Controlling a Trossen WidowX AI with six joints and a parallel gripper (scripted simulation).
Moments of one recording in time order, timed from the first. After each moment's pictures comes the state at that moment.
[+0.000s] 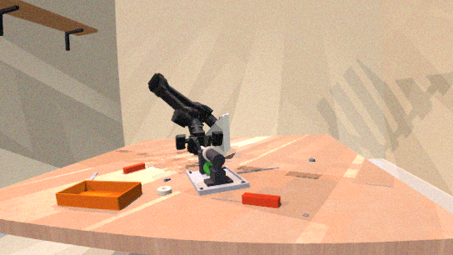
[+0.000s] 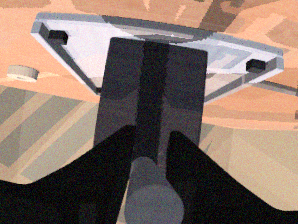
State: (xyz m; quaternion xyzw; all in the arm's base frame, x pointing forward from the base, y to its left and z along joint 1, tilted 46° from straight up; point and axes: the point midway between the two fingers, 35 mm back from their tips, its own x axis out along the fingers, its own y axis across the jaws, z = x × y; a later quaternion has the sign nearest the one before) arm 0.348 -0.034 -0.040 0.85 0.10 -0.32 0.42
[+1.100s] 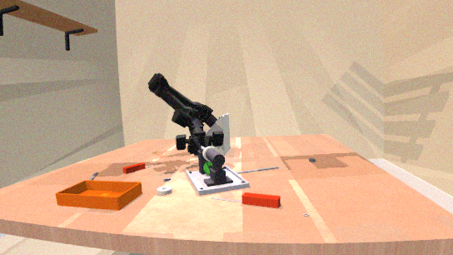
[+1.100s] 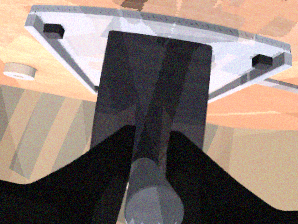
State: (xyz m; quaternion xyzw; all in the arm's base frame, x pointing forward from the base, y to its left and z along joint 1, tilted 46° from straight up) arm 0.357 -0.031 -0.043 0.85 0.10 -0.31 0.42
